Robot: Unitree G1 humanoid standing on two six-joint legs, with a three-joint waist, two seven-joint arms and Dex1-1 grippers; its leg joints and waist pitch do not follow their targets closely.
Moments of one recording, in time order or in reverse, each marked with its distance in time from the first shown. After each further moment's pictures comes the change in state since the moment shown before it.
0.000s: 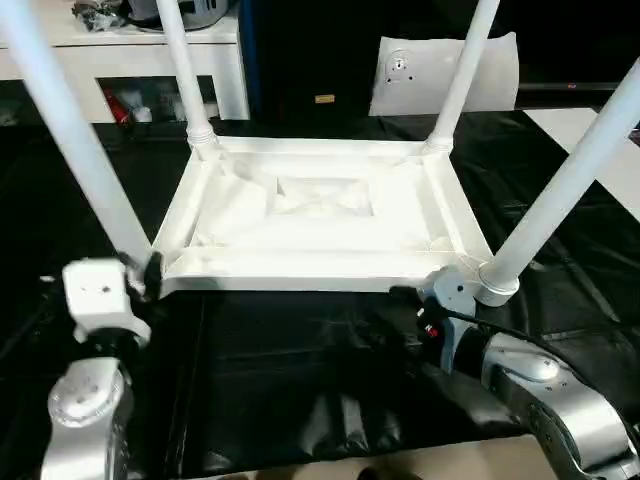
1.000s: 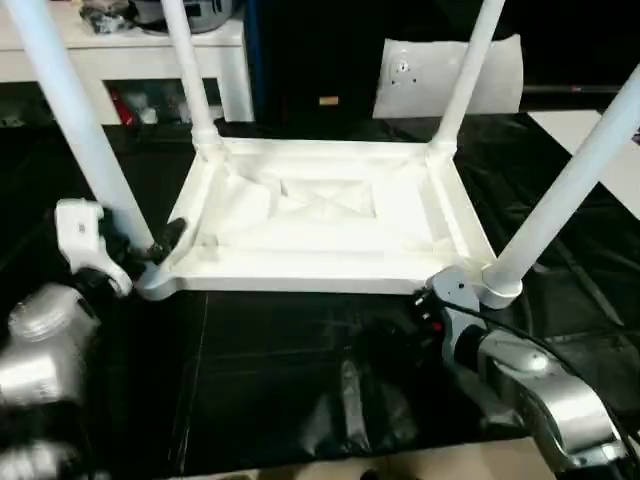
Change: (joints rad) left arm -0.431 0.339 0.042 0.620 -0.319 0.053 -0.666; right arm -0.075 0.039 -0.014 0.177 -0.100 0.080 -0.160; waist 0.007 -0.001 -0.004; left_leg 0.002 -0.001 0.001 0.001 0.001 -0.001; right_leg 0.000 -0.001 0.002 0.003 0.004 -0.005
